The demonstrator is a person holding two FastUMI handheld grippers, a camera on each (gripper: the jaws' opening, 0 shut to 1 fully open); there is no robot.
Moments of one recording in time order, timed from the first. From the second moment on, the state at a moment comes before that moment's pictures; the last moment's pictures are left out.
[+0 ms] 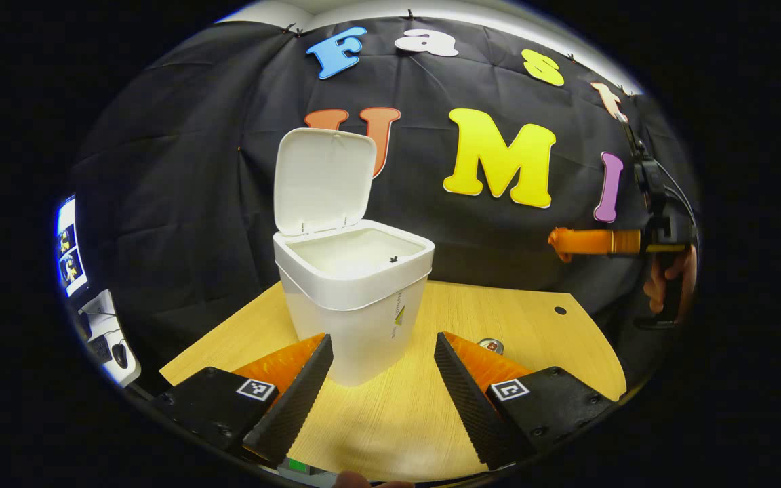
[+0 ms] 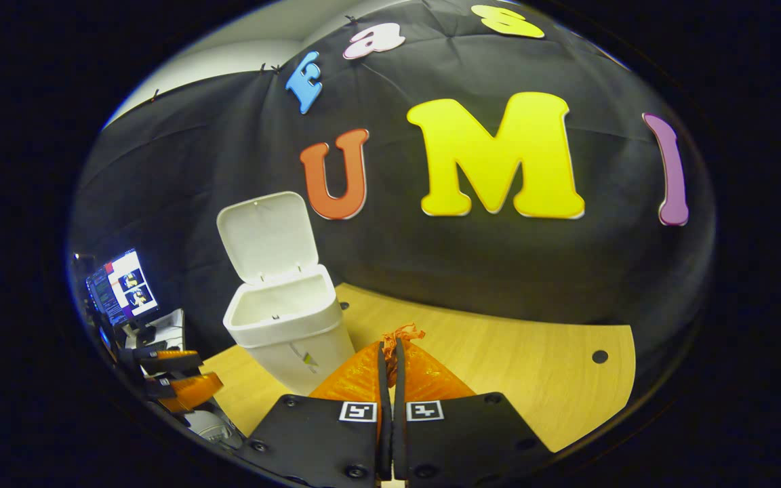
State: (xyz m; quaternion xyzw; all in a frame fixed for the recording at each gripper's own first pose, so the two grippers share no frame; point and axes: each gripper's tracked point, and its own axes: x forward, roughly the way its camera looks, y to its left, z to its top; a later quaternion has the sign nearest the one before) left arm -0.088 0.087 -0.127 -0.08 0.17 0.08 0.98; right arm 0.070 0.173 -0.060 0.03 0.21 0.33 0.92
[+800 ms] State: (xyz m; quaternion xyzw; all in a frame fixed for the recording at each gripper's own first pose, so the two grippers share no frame) left arm -0.148 0.157 -0.116 -0.09 0.15 0.16 0.97; right arm 0.072 0.415 -0.090 -0.05 0.21 0.46 0.86
